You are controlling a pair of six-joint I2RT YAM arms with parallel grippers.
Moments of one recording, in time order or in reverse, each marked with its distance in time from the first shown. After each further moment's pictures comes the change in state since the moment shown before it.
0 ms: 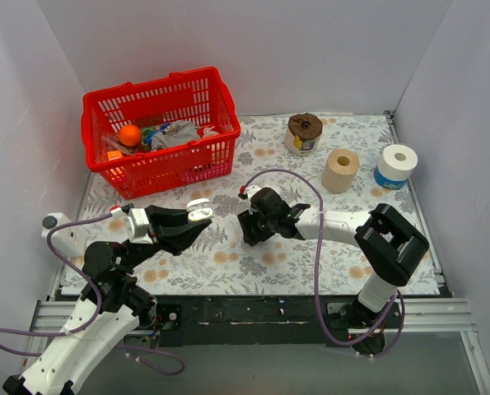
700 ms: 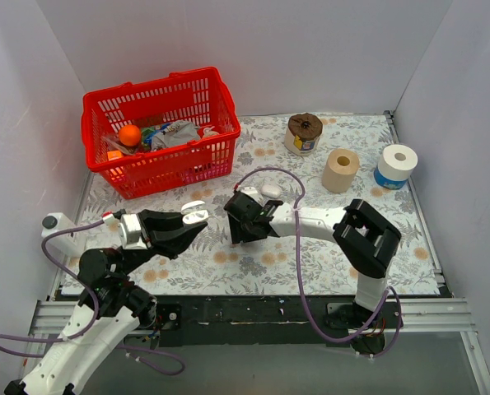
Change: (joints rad) left arm 0.000 -0.058 -0.013 0.002 -0.015 -0.017; right arm 0.130 0.150 0.253 -0.295 0.257 0.431
